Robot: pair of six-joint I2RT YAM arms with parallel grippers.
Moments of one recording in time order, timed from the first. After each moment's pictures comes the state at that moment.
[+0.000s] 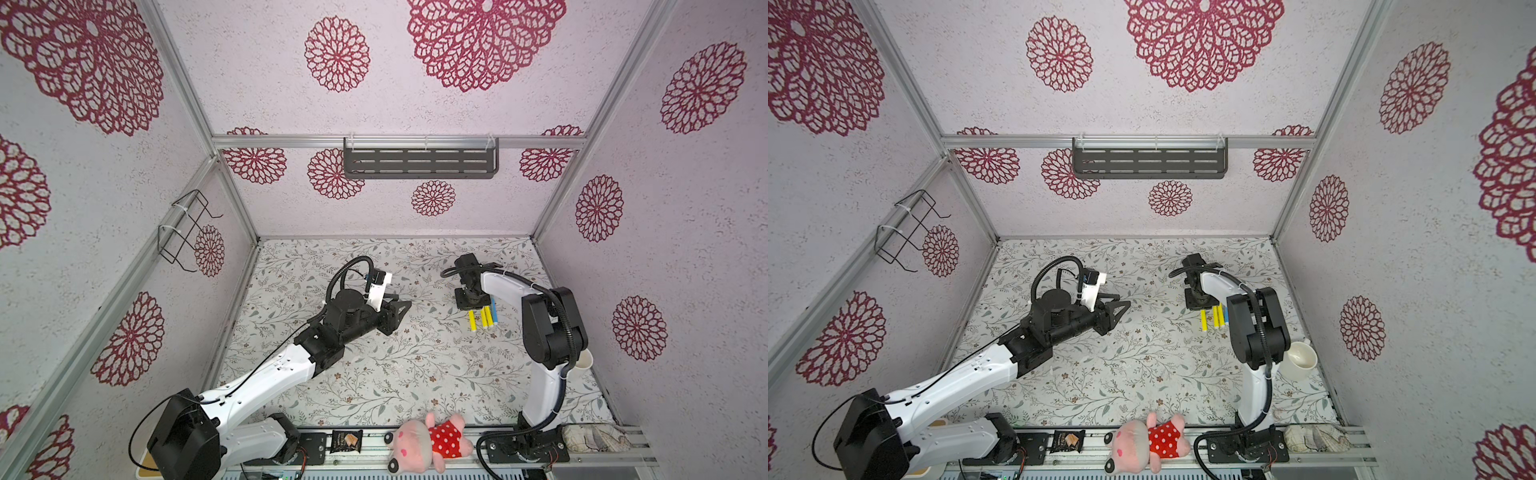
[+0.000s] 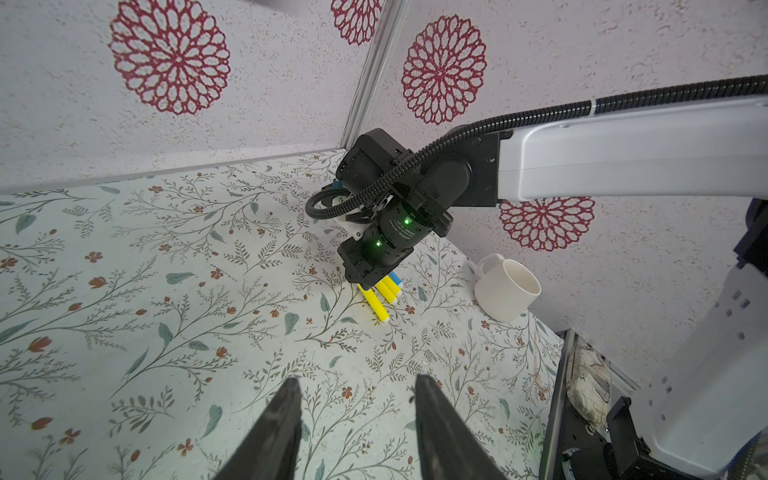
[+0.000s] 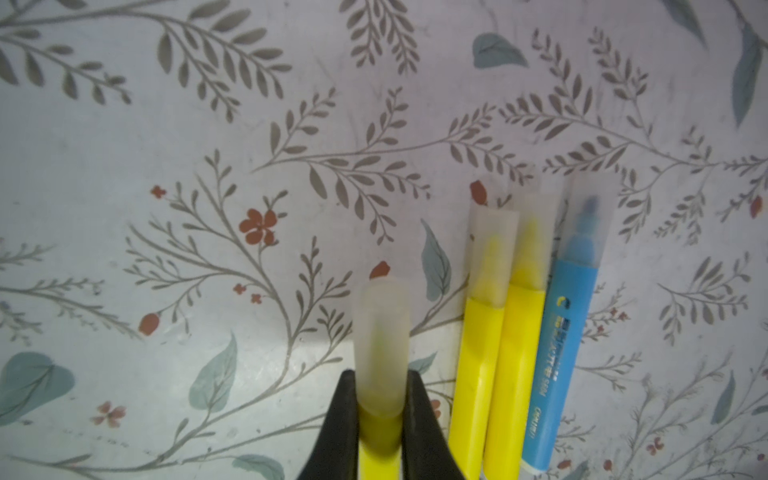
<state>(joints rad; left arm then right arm) -0.74 1.20 0.80 0.15 0.15 -0.32 0.30 1.98 1.41 -0.77 0.24 0.22</state>
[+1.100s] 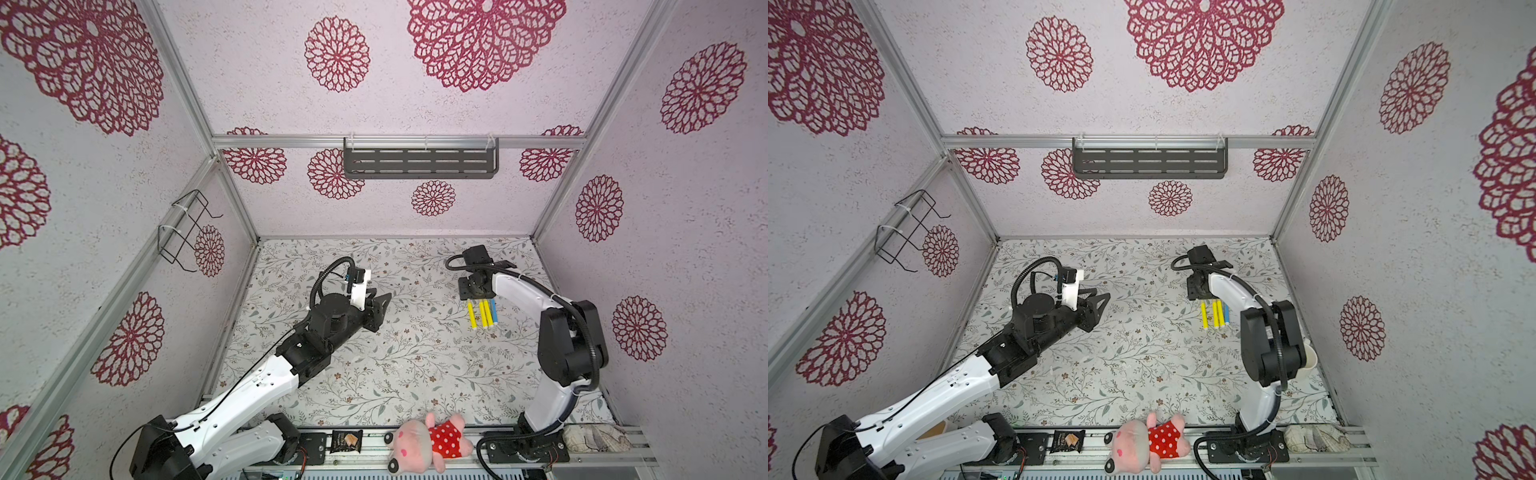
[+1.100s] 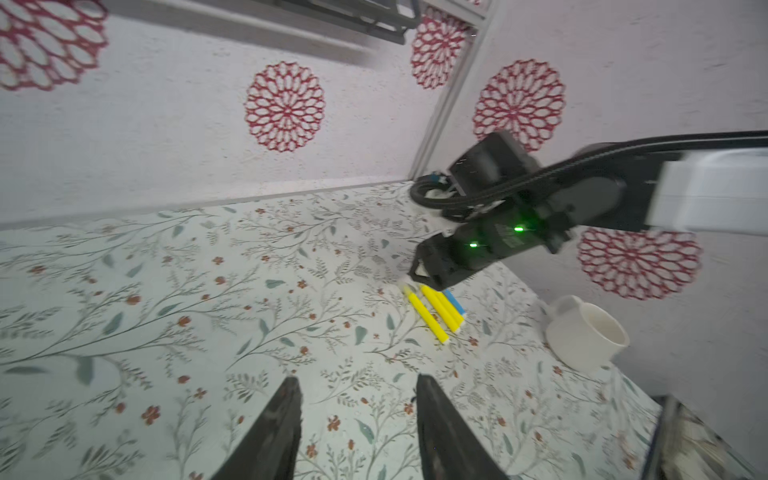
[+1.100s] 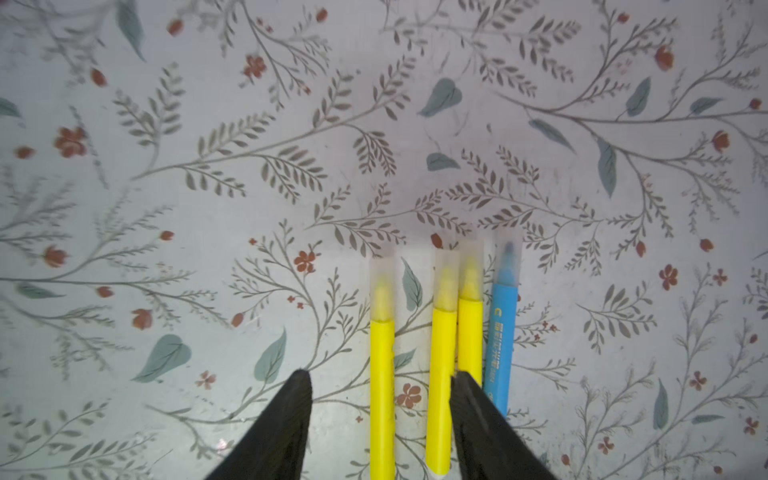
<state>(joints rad) -0.72 1.06 0.79 0.02 -0.17 -0.30 0.30 1.76 1.33 -0.64 0.20 0.20</state>
